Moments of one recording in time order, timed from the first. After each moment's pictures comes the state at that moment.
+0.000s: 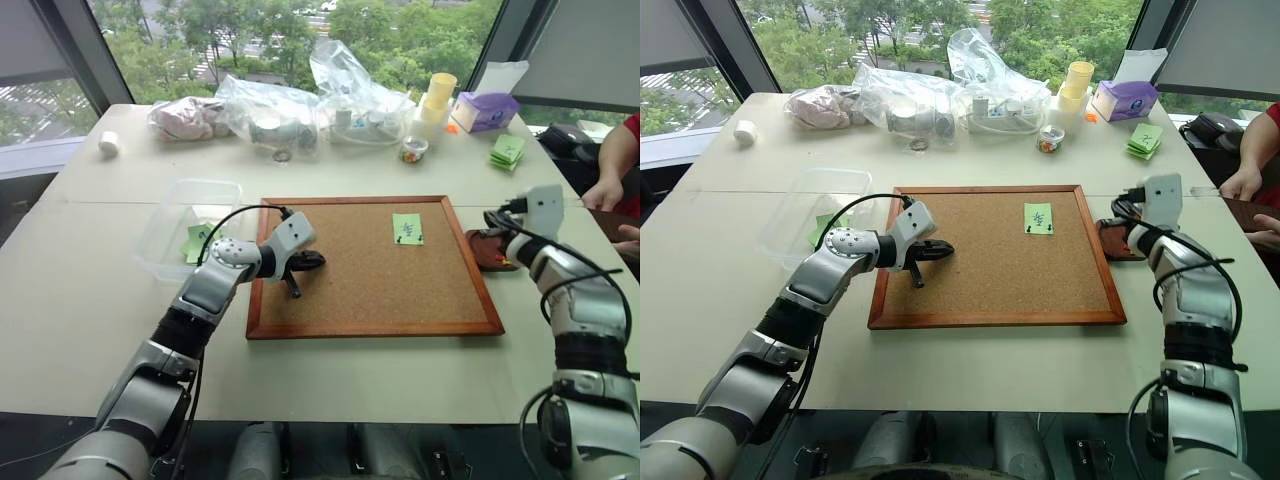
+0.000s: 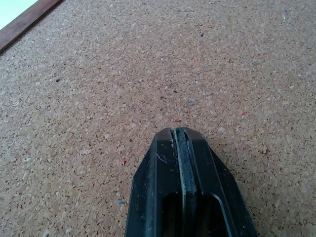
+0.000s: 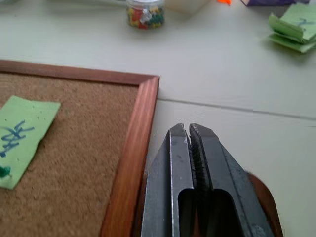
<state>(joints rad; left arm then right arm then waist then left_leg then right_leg) -0.64 0.37 -0.32 0.21 -0.07 0.47 -0.86 -0.40 -0.57 -0.32 0.22 0.23 0.51 0.41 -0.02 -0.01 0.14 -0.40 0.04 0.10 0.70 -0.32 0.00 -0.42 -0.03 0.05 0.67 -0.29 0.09</state>
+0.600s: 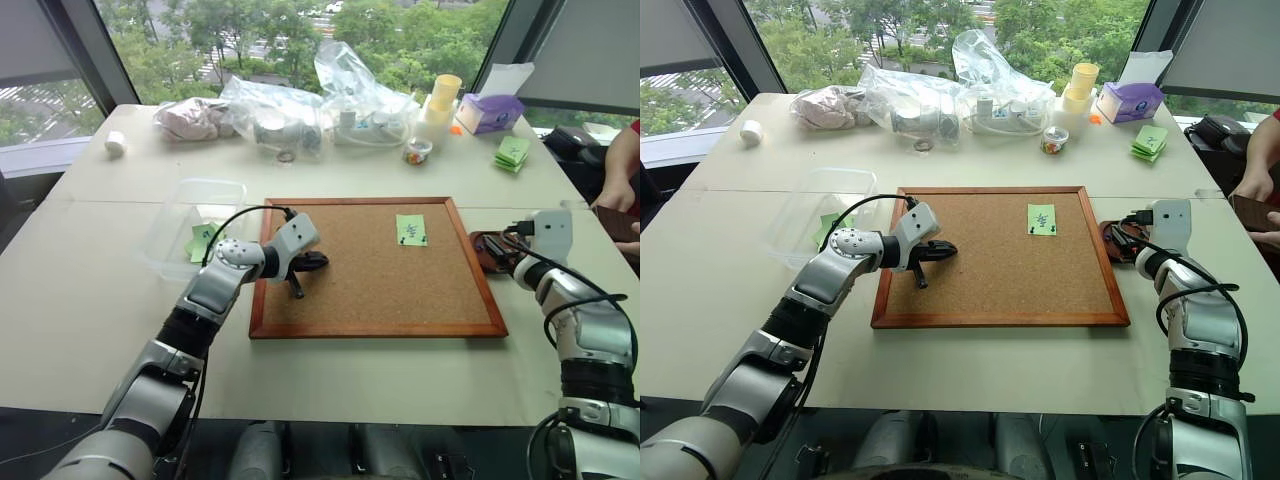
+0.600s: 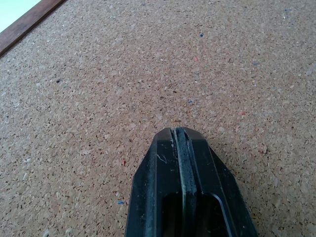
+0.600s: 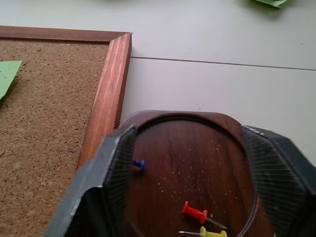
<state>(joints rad) -0.65 0.35 -0.32 0.24 -0.05 0.45 -0.87 -0.35 -0.56 -0.34 0.18 0.24 0.55 0.31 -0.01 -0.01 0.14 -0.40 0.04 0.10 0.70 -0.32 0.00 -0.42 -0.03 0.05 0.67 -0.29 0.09</state>
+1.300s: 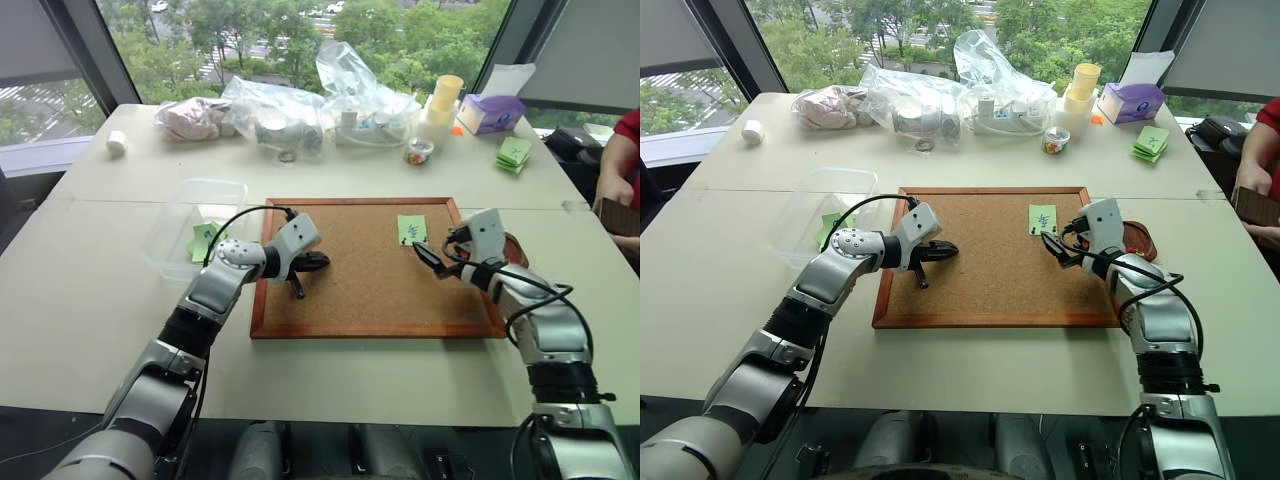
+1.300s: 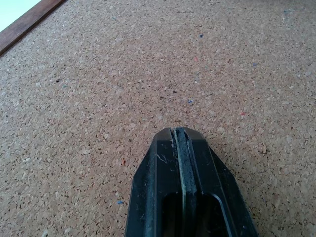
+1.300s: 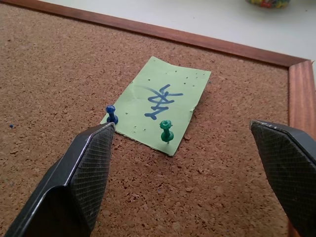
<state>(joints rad) -0.65 0.34 -0.32 0.24 -0.05 0.45 -0.87 -0.37 -0.49 -0.10 0.12 0.23 0.46 0.47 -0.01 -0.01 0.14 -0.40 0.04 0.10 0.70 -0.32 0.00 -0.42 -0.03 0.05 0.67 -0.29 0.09</state>
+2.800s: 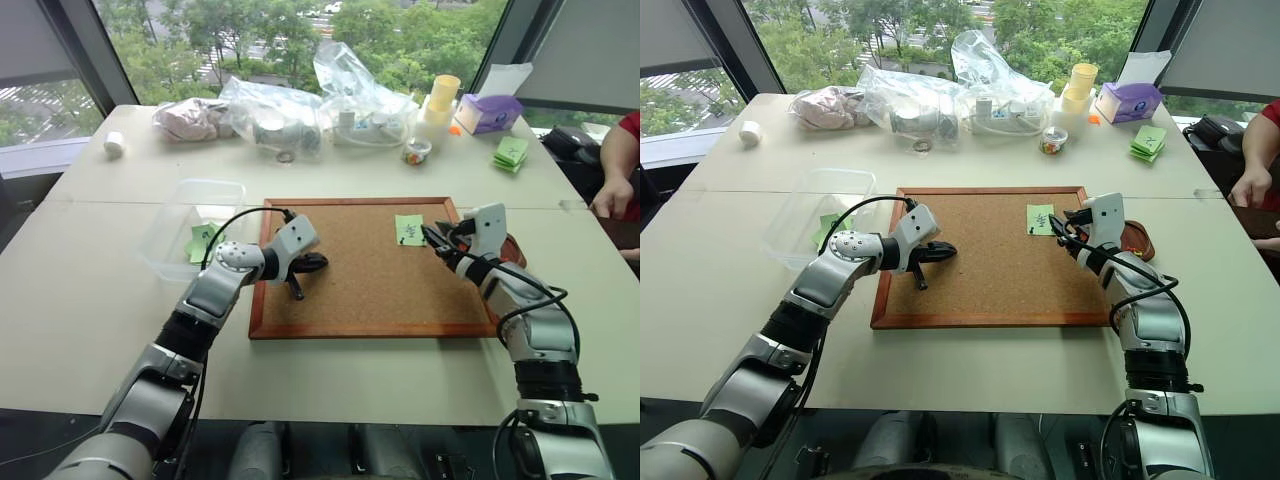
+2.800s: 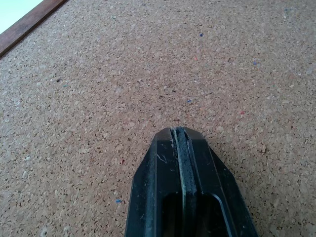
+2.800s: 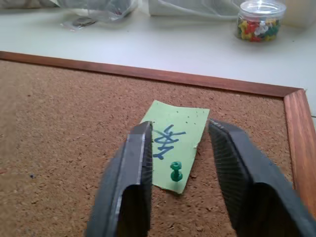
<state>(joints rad) -0.63 0.35 -0.32 0.21 -0.05 0.45 -0.85 -0.36 -0.42 -0.17 0.10 0.29 0.39 0.47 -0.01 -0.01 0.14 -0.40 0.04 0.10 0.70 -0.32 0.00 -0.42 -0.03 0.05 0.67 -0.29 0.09</state>
